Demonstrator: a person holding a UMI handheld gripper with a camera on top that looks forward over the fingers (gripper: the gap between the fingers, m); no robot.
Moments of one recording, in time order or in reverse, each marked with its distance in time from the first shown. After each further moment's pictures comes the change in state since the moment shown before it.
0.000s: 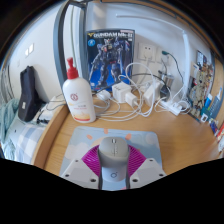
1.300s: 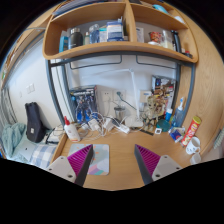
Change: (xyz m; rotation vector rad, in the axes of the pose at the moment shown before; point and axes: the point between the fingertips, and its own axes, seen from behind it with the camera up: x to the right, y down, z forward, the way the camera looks) arm 0.152 -0.074 -0.296 0.201 0.050 0.116
